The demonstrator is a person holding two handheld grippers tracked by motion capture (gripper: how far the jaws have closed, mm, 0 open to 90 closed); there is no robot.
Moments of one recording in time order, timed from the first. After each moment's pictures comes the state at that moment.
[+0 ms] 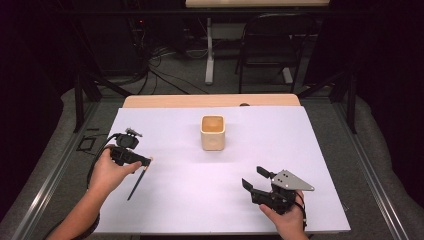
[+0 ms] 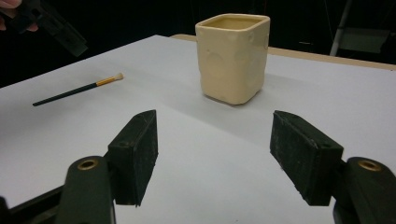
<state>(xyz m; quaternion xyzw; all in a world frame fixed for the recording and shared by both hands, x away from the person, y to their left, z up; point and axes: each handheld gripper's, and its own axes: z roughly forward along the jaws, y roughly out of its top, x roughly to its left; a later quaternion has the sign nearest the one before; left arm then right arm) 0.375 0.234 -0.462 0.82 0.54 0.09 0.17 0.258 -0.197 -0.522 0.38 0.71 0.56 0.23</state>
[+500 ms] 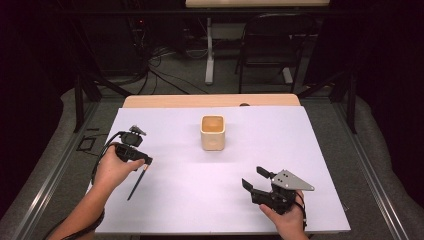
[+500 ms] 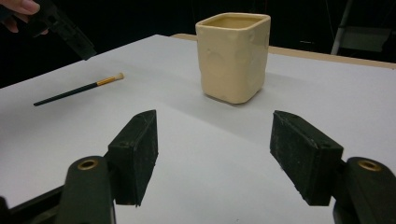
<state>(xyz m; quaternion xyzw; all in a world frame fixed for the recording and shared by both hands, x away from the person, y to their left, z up) 0.389 0.228 -0.470 0.82 0.55 0.08 0.14 0.258 -0.198 -0.523 0.38 0.71 0.56 0.23</state>
